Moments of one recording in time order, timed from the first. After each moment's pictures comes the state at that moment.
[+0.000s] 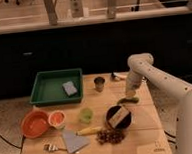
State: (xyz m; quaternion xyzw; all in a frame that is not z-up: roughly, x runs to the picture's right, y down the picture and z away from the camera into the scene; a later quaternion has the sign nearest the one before) arm 0.215 0.117 0.882 -0.39 -0.06 0.06 0.92
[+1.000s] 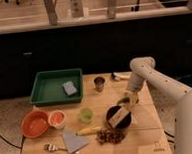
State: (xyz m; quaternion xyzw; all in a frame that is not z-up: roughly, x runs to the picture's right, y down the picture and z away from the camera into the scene) arm 0.229 0.140 0.900 -0.40 -0.06 0.07 0.91
